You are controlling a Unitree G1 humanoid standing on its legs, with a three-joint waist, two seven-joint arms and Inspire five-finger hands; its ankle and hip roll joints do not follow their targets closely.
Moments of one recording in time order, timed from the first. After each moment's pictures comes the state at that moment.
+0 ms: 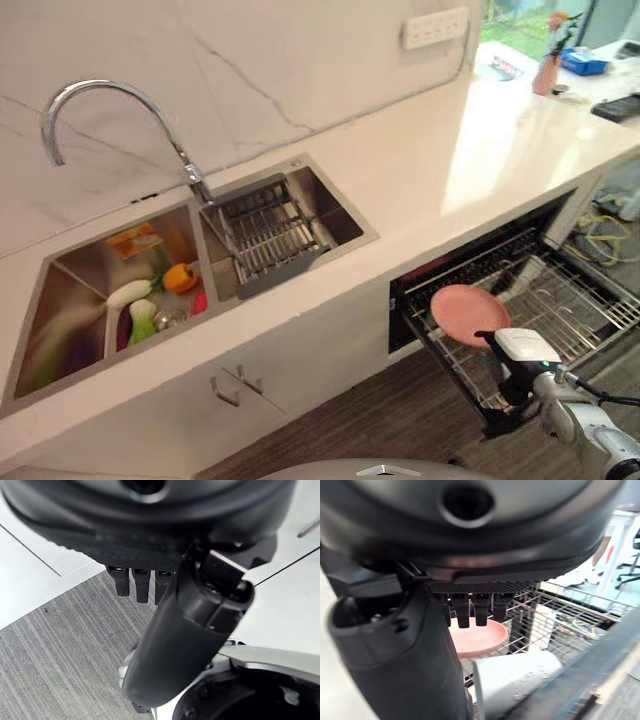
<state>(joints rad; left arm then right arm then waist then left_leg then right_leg) 0.19 0.18 -0.14 1.20 0.05 0.03 0.04 0.15 -0.77 0.24 0.50 -0.74 -0.09 -0.21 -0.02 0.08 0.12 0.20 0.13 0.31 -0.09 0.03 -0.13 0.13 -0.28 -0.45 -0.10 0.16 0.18</state>
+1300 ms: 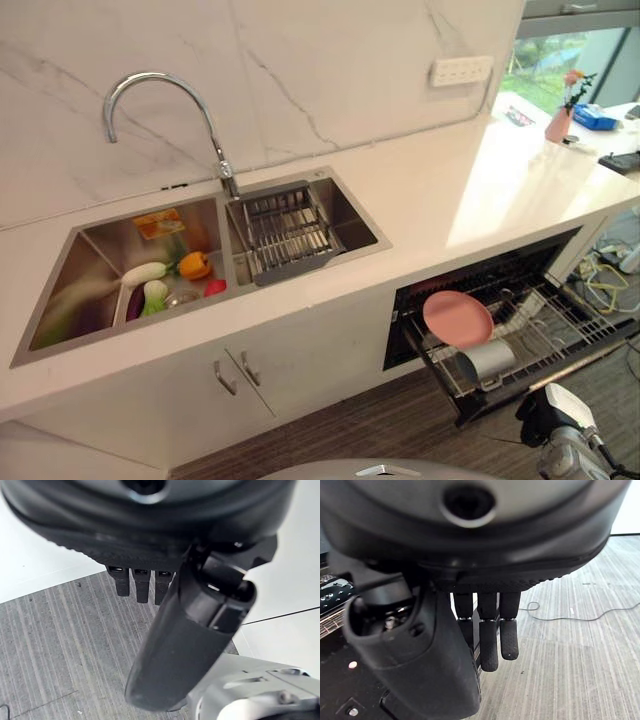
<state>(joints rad) 0.28 0.23 -0.10 1.18 -0.04 0.06 0.04 0.15 -0.55 0.15 0.84 -0.44 0.02 -0.32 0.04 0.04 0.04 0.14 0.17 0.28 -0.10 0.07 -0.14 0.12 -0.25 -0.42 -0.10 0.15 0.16</state>
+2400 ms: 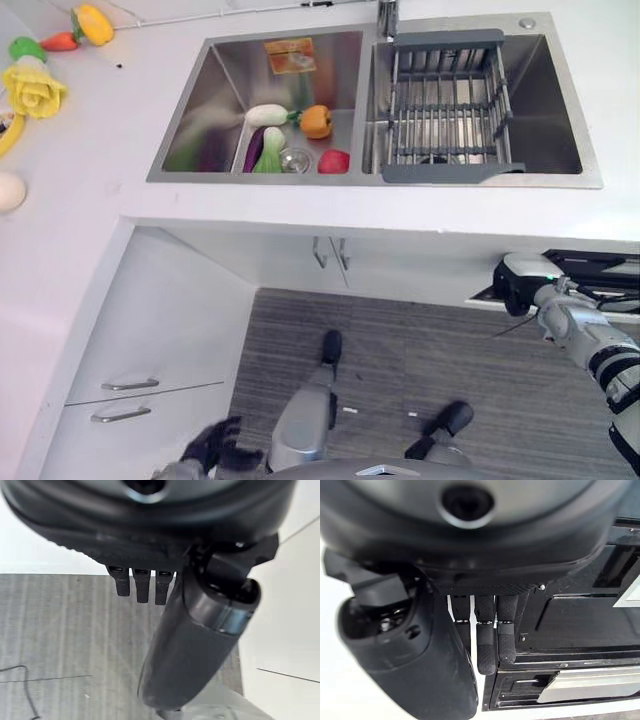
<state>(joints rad) 0.25 0.37 -0.18 0.76 -0.16 -0.03 -0.07 -0.49 -0.83 0.61 0.91 -0.43 -0.09 -0.13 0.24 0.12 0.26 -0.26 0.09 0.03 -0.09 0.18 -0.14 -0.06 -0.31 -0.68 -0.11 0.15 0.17</state>
